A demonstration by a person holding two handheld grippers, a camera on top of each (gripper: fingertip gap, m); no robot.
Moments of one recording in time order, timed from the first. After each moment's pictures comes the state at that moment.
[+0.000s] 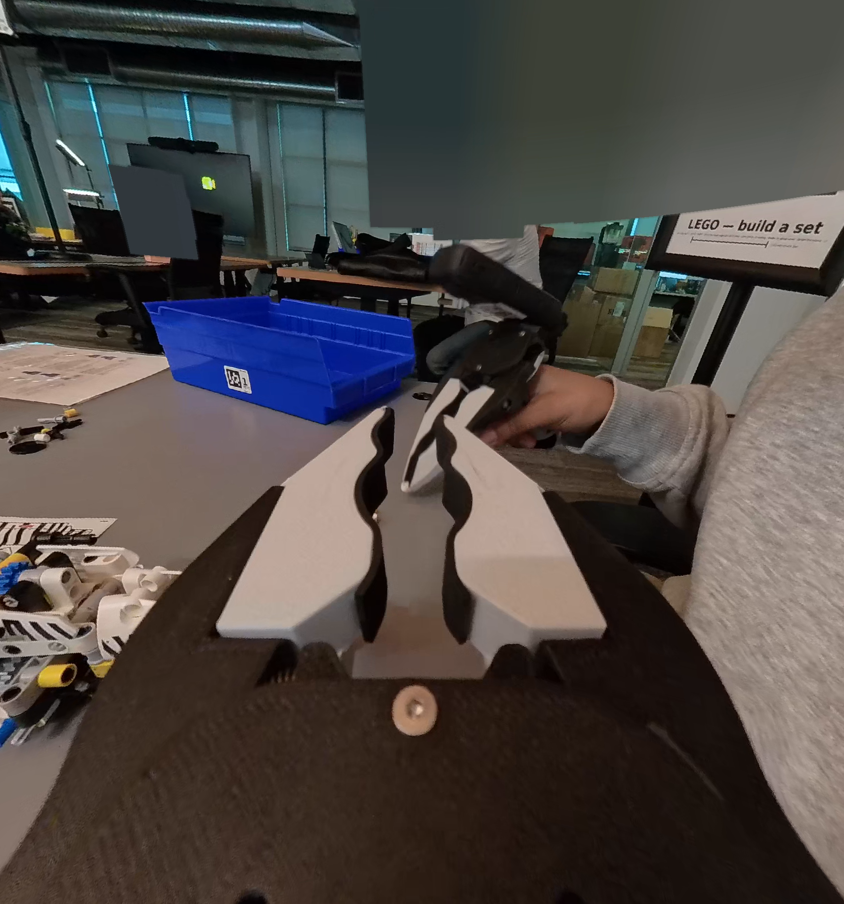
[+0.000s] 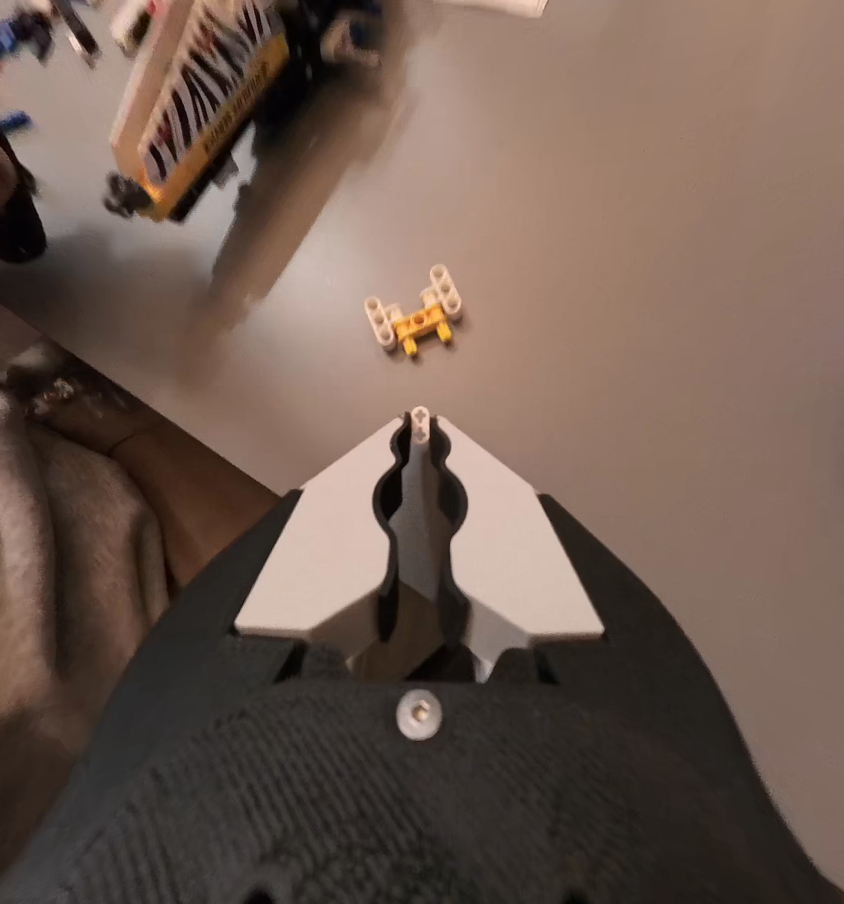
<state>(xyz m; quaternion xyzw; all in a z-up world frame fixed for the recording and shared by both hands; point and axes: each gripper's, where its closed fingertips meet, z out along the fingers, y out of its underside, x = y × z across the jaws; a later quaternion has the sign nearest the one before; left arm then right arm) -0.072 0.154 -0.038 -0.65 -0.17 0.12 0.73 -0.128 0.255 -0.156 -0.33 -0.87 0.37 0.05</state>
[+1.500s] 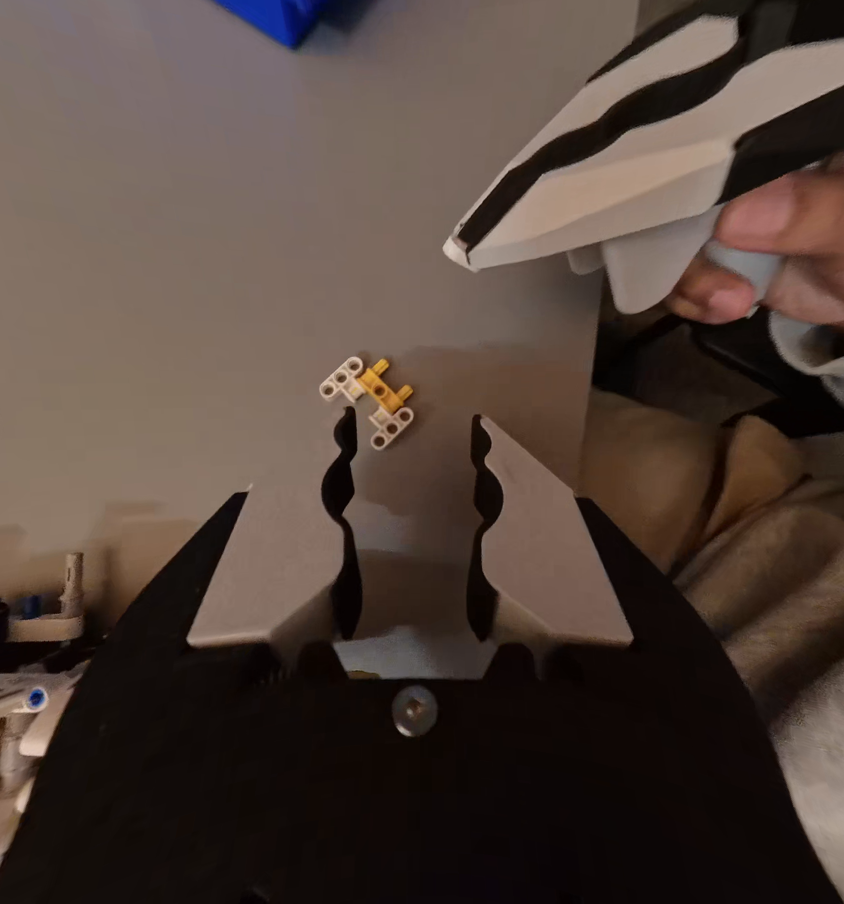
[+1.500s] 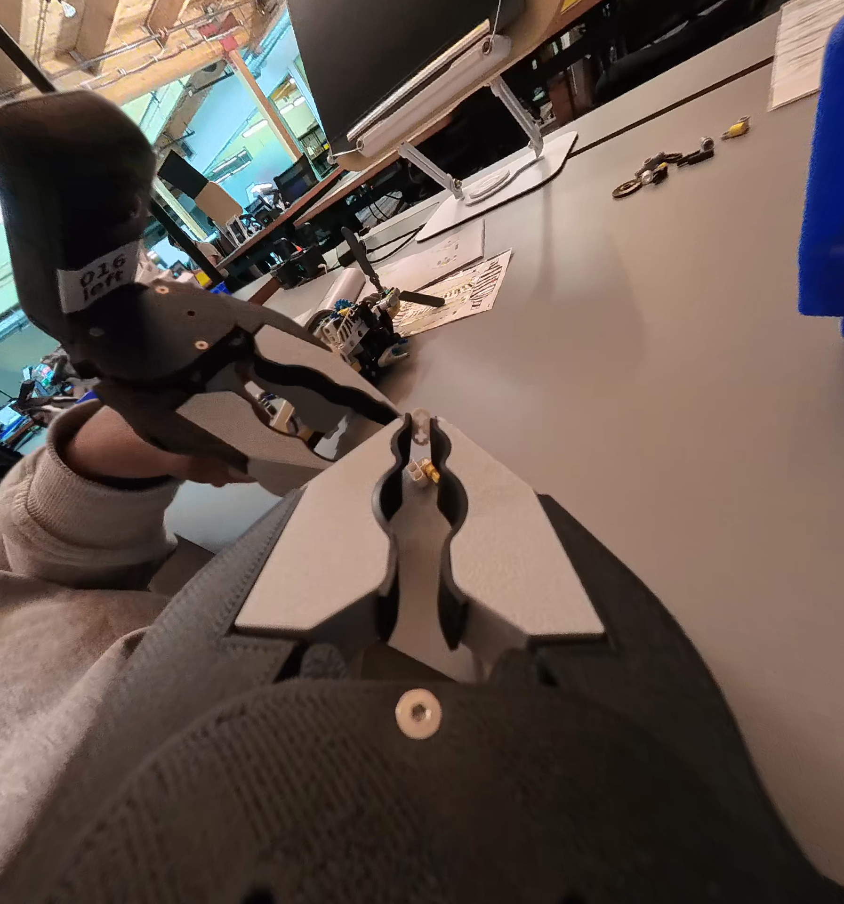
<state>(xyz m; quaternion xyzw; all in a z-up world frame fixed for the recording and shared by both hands) -0.129 0.225 -0.149 -0.91 -0.25 0.05 0.33 -0.148 0.259 -0.104 -0.41 -0.64 0.65 0.02</state>
